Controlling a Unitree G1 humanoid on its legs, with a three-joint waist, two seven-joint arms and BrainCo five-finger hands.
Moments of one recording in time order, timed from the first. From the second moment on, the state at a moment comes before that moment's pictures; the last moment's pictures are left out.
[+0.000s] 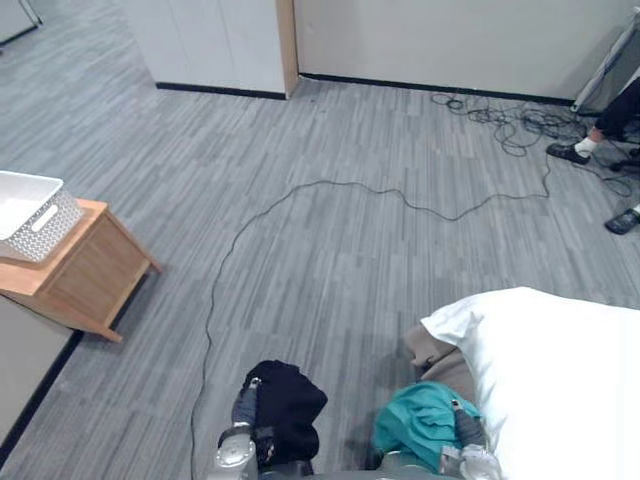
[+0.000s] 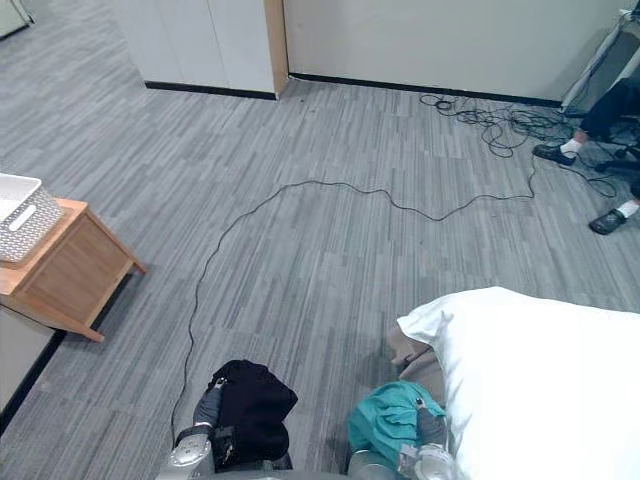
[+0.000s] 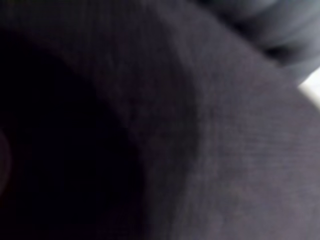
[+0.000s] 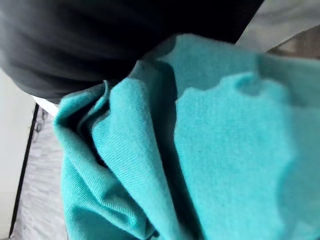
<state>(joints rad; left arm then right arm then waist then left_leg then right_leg) 0.19 0.03 -0.04 0.57 -0.11 -0.01 0.19 0.27 -0.02 -0.15 0.48 -0.01 0.01 -0.24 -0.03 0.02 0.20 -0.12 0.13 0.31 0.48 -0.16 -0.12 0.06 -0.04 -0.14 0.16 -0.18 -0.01</state>
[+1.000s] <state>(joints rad) 0.18 -0.03 0.01 0.60 -0.11 -0.01 0.20 0.14 -0.08 -0.14 0.49 -0.05 0.03 -0.19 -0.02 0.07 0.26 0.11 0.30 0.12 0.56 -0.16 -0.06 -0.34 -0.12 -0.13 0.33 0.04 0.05</state>
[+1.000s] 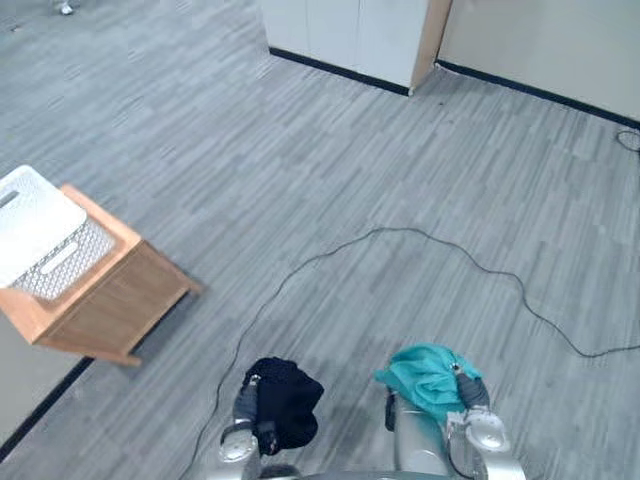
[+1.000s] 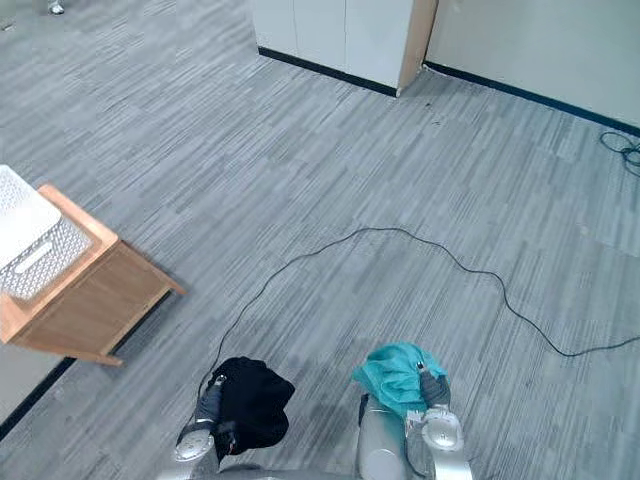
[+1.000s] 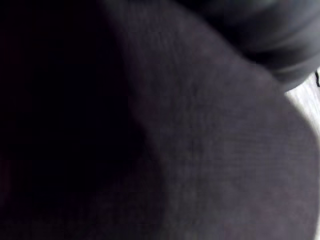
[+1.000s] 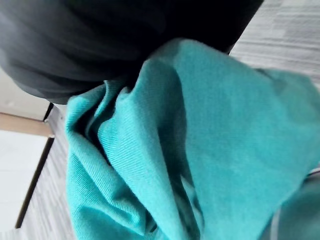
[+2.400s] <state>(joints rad) 0.23 -0.04 0.01 0.56 -0.06 -0.03 0.23 0.17 -0.14 -0.06 0.40 -0.08 0.02 -0.17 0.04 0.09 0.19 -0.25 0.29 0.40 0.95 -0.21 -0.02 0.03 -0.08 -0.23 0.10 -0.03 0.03</state>
